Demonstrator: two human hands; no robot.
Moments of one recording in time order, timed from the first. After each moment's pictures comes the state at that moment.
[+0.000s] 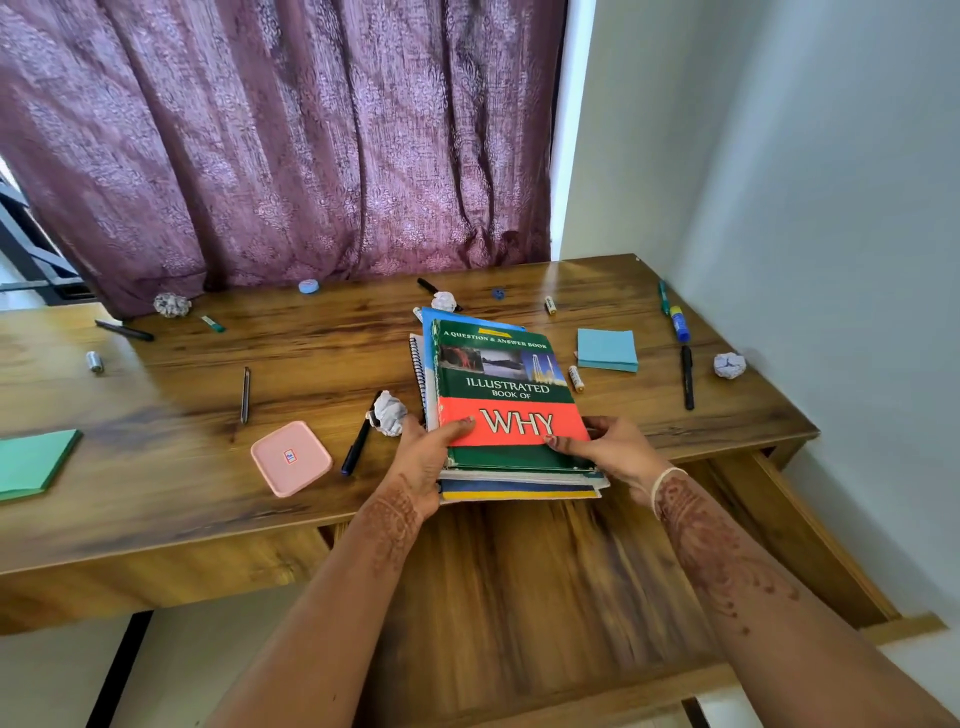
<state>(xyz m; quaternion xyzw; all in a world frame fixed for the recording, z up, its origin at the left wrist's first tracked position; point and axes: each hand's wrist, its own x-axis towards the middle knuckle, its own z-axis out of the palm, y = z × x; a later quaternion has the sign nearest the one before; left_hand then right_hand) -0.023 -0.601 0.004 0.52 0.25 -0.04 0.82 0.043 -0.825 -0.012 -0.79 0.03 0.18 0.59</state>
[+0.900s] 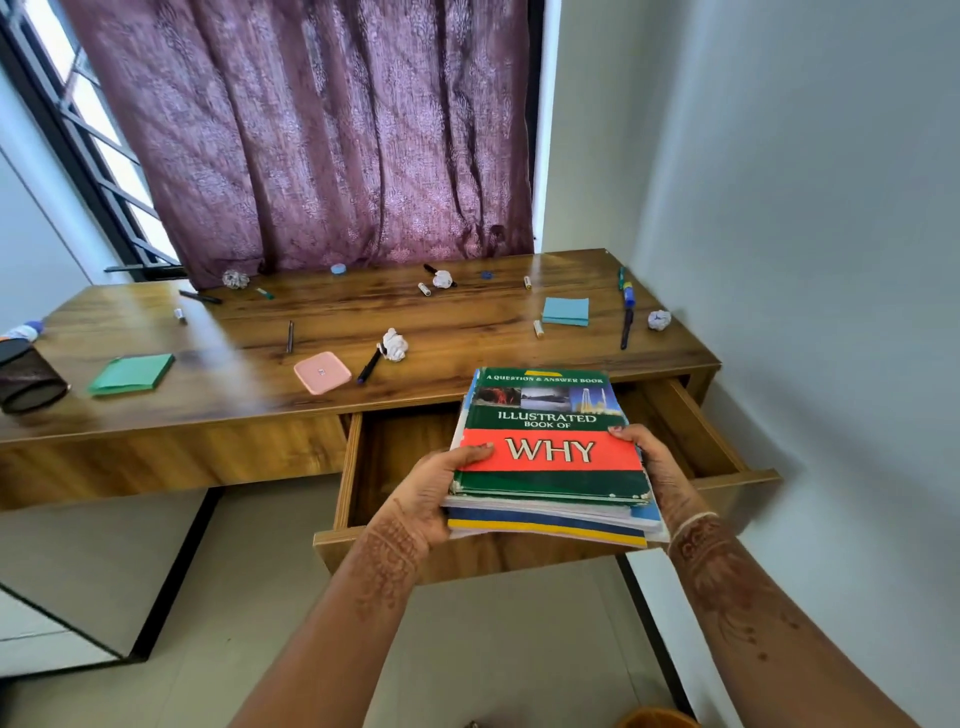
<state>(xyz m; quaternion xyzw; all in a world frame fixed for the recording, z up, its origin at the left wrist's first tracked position) -0.253 -0.707 0.027 0.49 0.23 -0.16 0.82 -0.173 -0.942 0.014 -0.52 0.03 0.29 0.80</state>
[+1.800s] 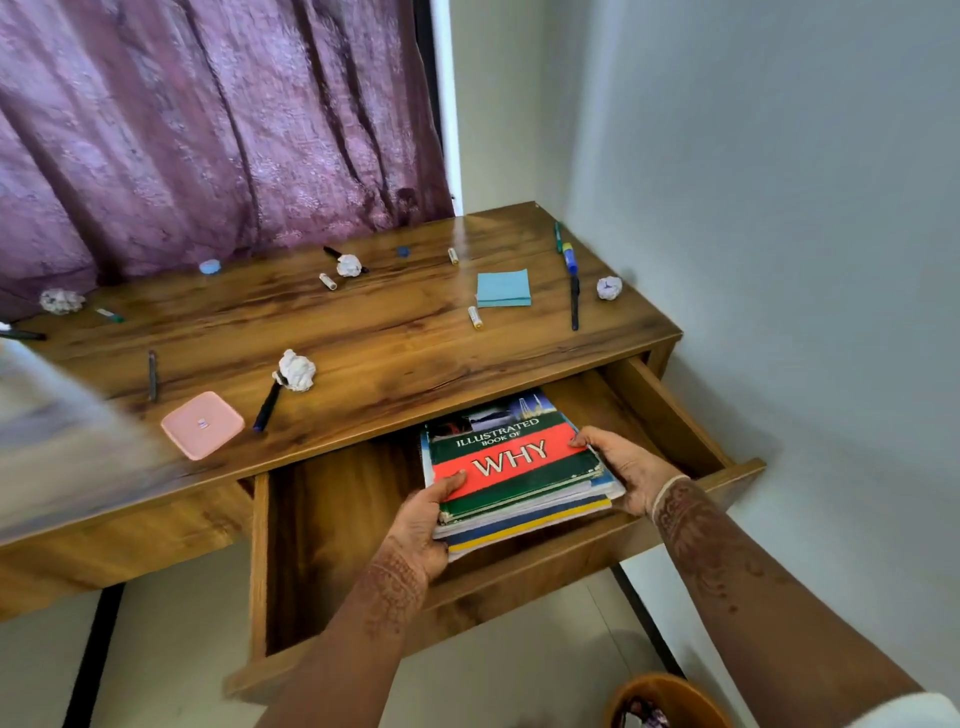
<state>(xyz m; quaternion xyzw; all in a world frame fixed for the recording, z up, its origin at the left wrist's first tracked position) -0.134 -0.719 -0.058 0.42 0.34 -0.19 0.82 -0.072 -0.953 -0.042 -0.58 0.21 0.32 0.72</state>
